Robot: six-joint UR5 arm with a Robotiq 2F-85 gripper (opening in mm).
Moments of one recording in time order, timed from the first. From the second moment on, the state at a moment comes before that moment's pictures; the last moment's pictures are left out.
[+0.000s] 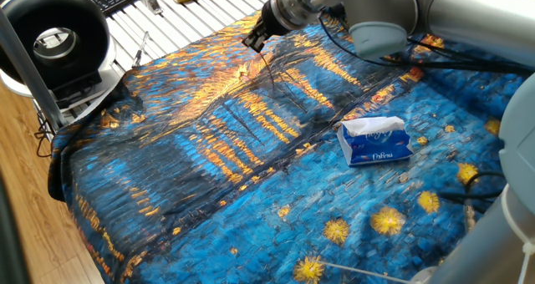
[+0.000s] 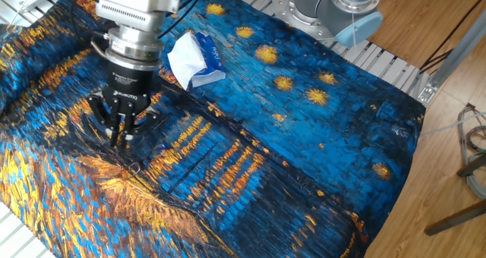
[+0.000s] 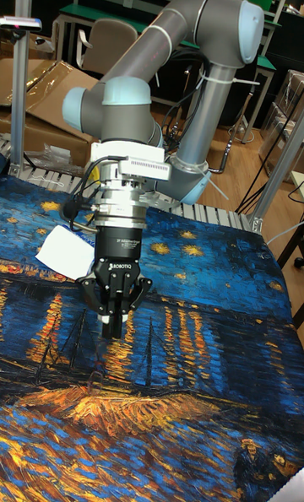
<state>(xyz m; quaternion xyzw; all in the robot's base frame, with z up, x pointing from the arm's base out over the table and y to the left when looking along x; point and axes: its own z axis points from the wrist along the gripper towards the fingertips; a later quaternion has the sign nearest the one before) 0.674 -0.034 0.127 -0.24 0.91 -0.01 0.33</state>
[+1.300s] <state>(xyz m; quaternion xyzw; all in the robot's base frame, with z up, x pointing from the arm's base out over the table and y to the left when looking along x) 0.648 -0.047 0.110 -0.16 0.97 -0.02 0.17</state>
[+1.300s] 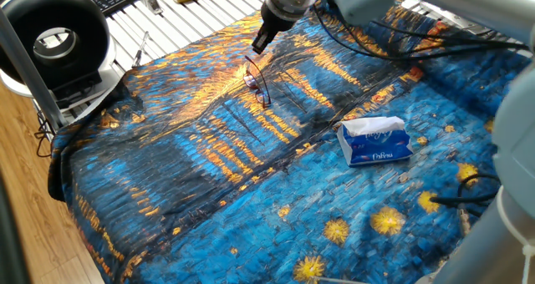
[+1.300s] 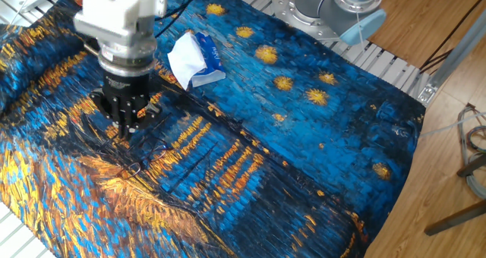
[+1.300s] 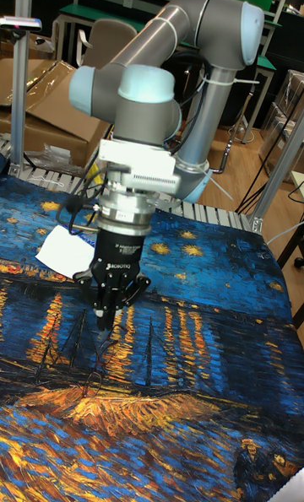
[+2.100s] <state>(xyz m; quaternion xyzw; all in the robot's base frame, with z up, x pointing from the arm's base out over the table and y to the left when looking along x) 0.630 -0.047 0.082 -0.11 0.99 -0.02 0.10</state>
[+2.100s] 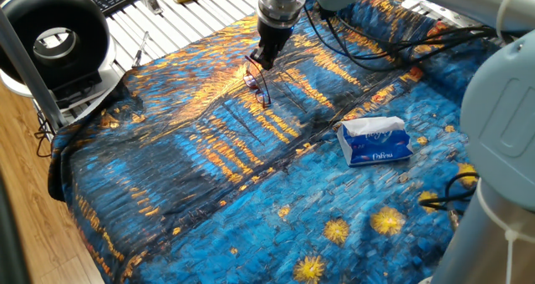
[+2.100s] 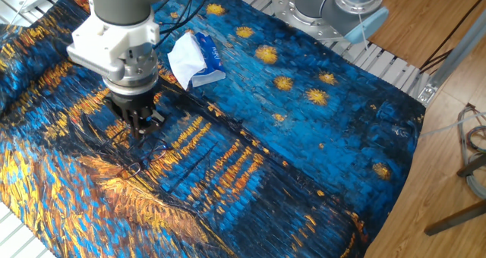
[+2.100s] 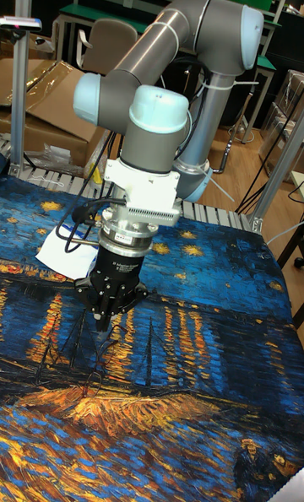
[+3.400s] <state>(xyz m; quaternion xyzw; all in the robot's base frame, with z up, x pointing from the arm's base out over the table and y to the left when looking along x) 0.616 -0.036 0.082 -0.06 1.00 0.01 0.07</state>
